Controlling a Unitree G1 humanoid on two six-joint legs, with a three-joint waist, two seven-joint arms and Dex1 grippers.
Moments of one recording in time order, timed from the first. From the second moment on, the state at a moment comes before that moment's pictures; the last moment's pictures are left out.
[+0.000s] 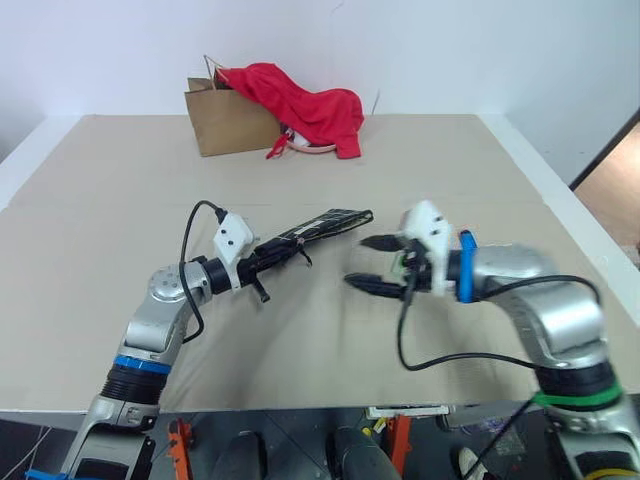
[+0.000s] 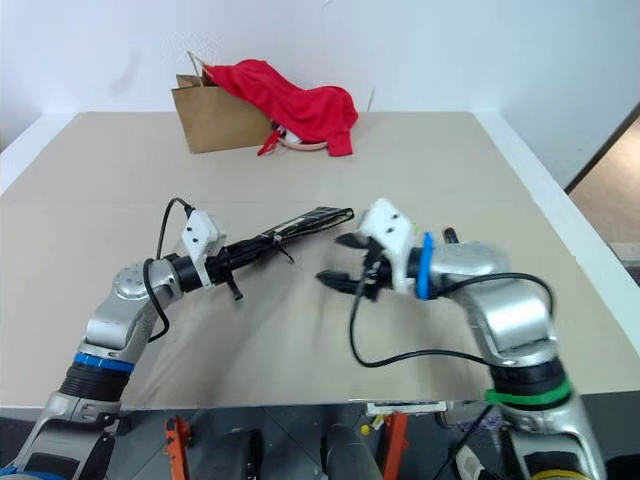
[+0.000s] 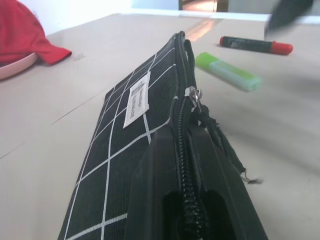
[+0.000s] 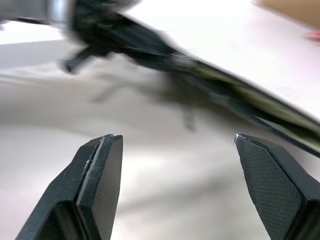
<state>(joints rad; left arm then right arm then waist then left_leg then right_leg) -0.46 0.39 -0.07 0.06 -0.29 0.20 -0.82 -0.48 -0.72 -0.03 -0.40 0.34 0.81 0.91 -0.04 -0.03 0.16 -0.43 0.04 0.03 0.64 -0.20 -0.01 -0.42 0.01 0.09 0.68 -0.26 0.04</state>
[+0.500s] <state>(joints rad) -0.44 0.37 -0.07 0.06 -0.29 0.20 -0.83 -0.40 -0.72 -0.14 -0.13 0.15 0.97 0.46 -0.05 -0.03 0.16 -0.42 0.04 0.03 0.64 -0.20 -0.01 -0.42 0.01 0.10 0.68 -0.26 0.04</state>
